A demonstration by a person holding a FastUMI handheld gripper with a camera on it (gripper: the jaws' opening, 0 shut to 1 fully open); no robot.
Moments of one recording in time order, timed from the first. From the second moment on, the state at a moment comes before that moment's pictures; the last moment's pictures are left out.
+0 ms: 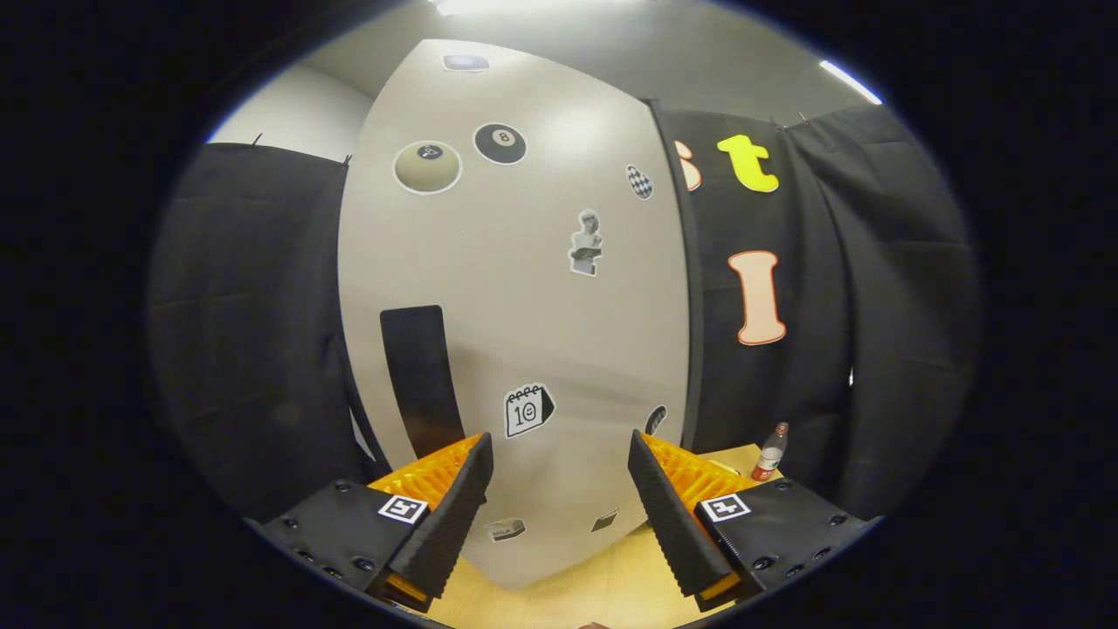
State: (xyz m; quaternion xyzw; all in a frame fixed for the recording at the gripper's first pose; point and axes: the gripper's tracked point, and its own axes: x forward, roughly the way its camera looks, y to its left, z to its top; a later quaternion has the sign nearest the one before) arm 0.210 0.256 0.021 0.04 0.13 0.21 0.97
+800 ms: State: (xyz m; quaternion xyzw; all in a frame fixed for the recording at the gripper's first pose) arm 0.180 0.232 0.035 0.04 0.11 0.18 0.98
